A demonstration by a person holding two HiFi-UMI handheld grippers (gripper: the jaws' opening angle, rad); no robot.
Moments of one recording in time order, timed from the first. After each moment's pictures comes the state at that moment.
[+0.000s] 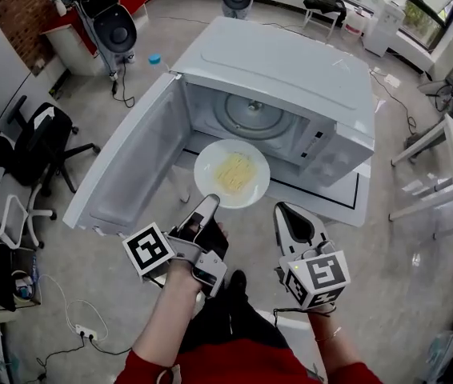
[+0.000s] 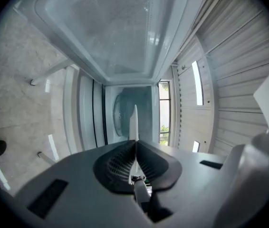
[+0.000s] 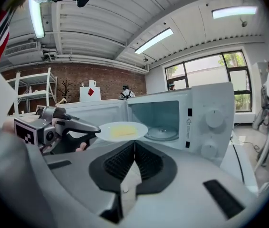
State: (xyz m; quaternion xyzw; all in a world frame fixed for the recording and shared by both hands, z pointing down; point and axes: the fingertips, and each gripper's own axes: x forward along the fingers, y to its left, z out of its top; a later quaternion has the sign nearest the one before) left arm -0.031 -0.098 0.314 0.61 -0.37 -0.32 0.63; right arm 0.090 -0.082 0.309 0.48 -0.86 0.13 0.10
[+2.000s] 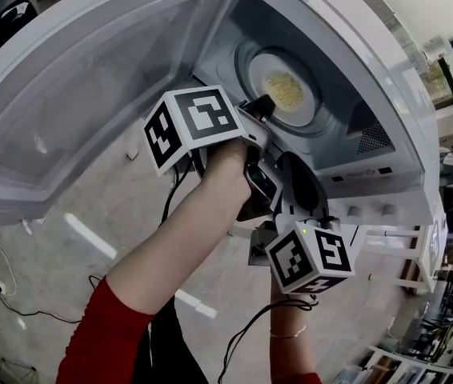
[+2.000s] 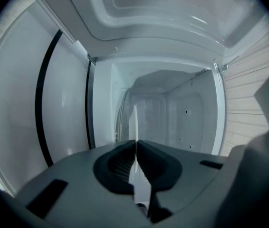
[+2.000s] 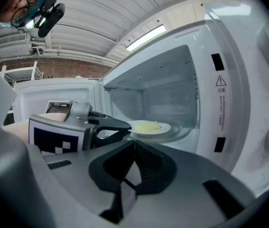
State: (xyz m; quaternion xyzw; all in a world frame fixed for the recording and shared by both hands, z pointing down) left arm -0.003 -0.298 0.383 0.62 -0.39 -0.32 0.60; right arm 0.062 -0.218 0.370 0.53 -0.83 0.13 0.09
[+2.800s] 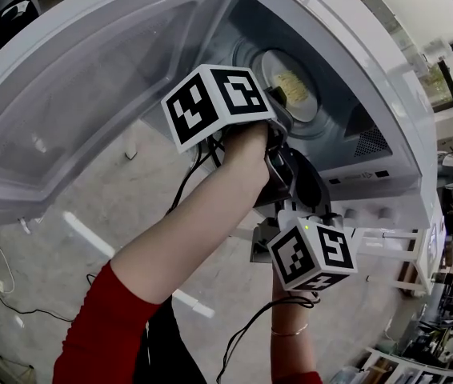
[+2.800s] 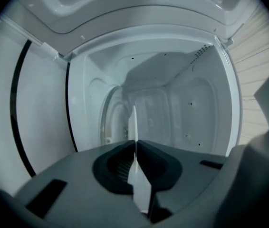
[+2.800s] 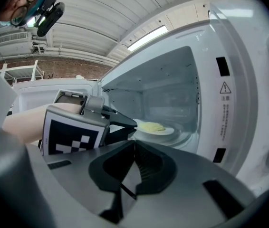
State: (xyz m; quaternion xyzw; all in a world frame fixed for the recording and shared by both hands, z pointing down) left arm 0.010 -0.324 0.374 0.63 -0.43 -0.27 0.59; right arm 0.066 -0.229 0.363 0.53 -0.83 0.12 0.10
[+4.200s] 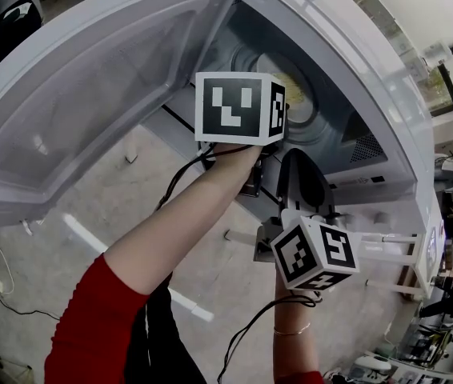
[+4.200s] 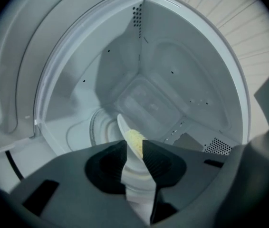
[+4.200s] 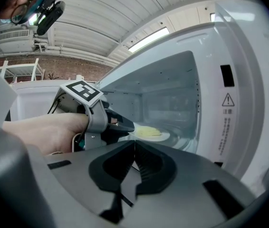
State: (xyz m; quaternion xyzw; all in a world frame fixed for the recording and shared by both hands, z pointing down) left arm -0.001 -0.338 0.371 0.76 -0.52 -0.04 0.39; right arm 0.071 -0.238 0.353 0.53 -0.83 0.11 0.10
